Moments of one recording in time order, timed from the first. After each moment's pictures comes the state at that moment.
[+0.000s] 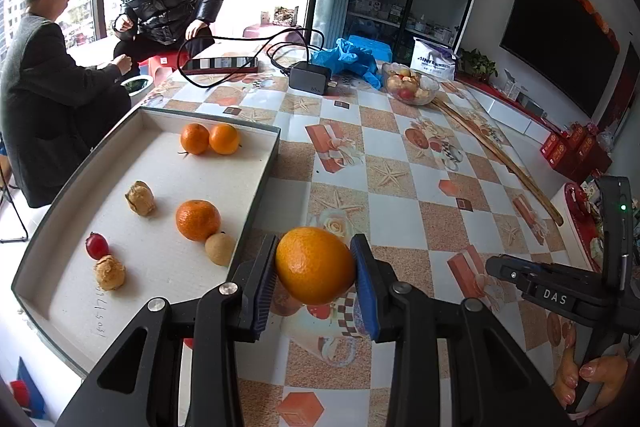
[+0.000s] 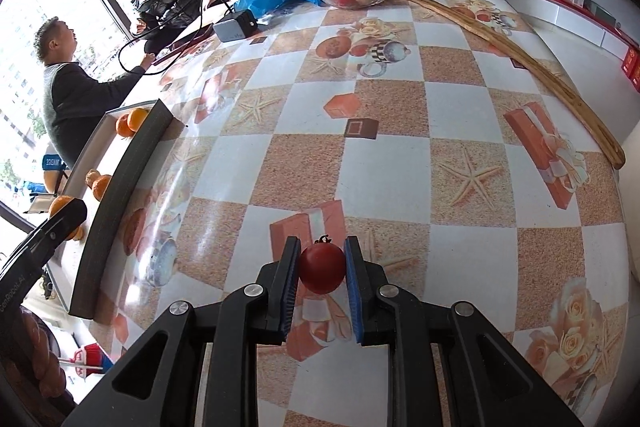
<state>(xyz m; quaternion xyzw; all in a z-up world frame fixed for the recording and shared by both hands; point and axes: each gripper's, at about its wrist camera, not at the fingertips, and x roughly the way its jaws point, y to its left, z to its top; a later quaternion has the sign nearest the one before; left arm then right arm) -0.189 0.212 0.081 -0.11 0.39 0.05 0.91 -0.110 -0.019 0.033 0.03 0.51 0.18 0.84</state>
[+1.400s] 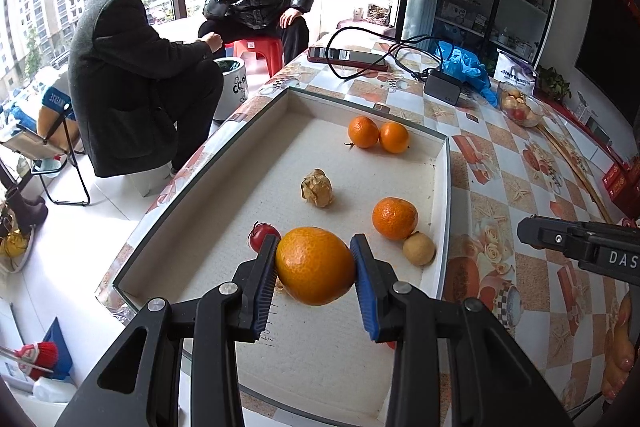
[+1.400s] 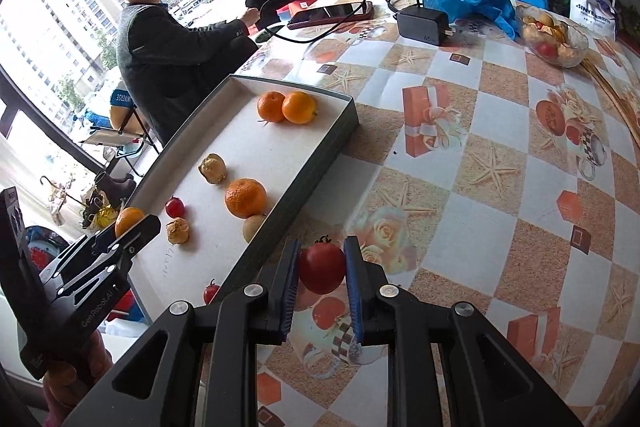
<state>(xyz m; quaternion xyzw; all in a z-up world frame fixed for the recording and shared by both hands) -0.225 0.323 0.068 -0.12 0.40 0.18 0.89 -0.104 0.147 0.067 -0.03 0.51 0.34 0.79</state>
